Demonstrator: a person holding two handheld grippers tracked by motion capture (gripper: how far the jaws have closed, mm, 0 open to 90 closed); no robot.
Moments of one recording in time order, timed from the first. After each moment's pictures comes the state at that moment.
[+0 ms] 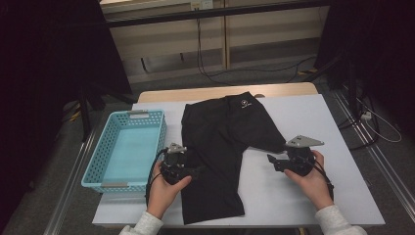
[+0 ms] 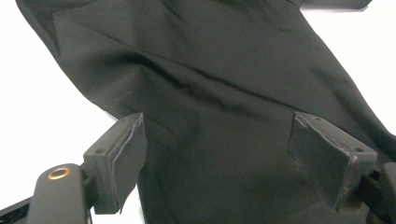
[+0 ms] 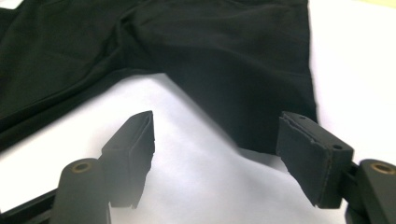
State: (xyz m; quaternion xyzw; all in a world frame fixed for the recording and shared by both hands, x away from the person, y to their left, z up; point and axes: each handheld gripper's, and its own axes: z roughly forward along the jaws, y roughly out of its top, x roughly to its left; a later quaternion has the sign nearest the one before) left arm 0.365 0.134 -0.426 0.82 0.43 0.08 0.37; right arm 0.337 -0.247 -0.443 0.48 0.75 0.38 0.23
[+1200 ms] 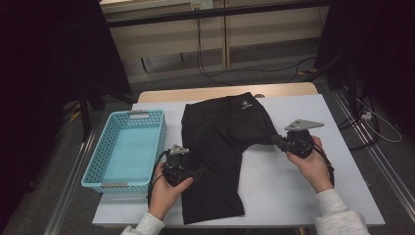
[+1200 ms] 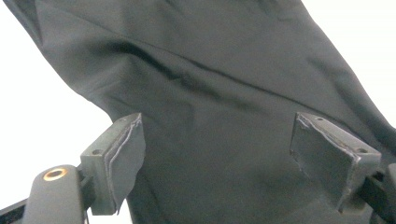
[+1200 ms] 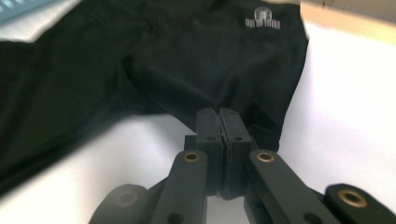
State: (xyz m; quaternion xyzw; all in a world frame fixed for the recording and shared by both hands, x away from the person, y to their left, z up) left arm 0.364 0.131 -0.432 0.82 0.43 0.07 0.37; right arm 0.367 -0.250 -0.410 0.45 0.76 0.41 0.22
